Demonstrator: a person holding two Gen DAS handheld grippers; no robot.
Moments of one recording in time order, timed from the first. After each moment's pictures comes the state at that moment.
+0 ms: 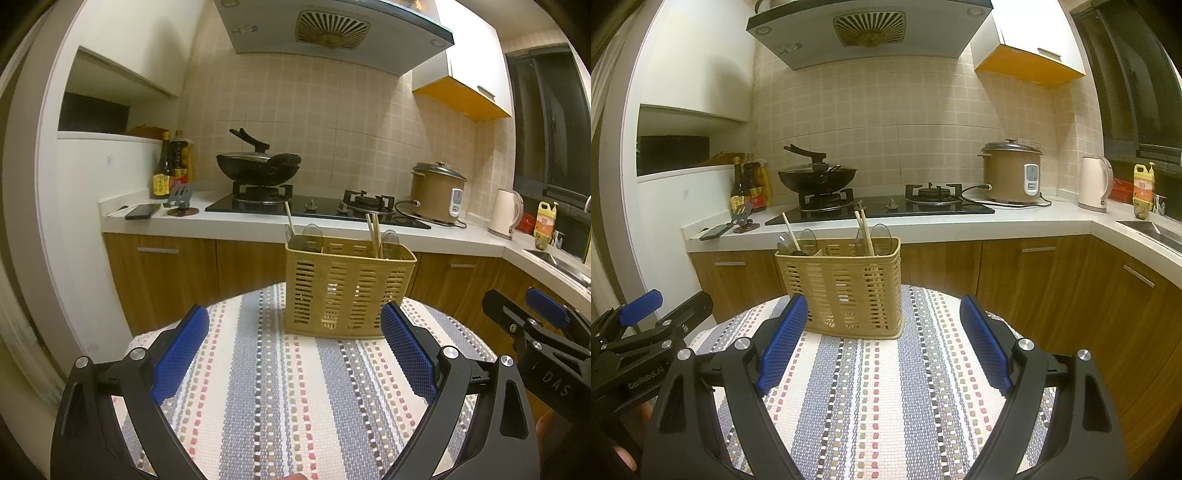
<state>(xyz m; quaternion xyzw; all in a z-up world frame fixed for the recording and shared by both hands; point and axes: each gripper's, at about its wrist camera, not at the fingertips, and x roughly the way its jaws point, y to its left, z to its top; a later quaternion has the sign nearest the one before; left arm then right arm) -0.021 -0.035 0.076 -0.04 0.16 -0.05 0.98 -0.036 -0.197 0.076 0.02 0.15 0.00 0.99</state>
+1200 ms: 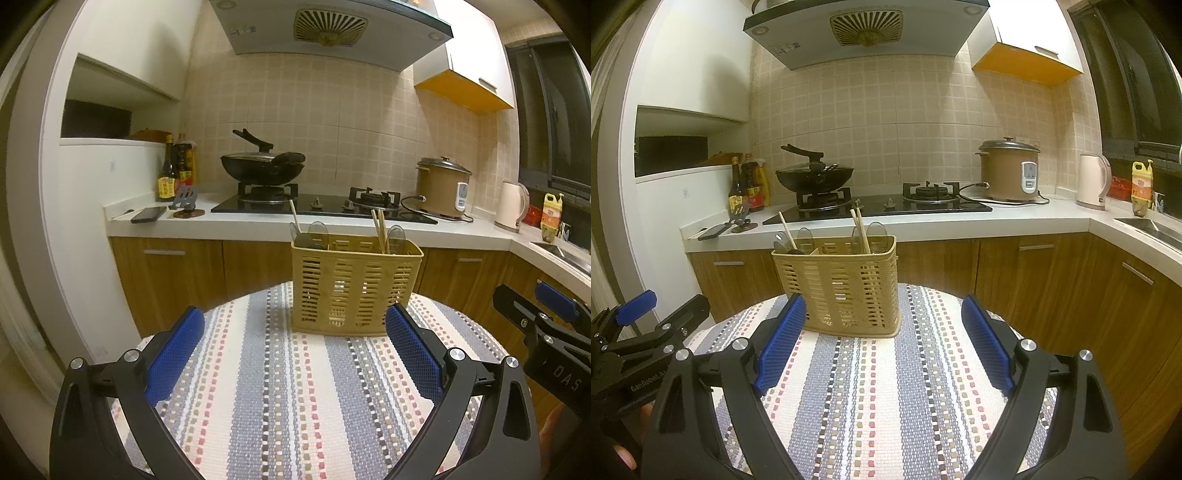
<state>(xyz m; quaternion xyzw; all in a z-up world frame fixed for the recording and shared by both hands) -0.023 -0.036 0.075 -0.03 0.16 -0.03 0.99 -0.035 -0.205 0.073 0.02 0.15 0.00 0.99</state>
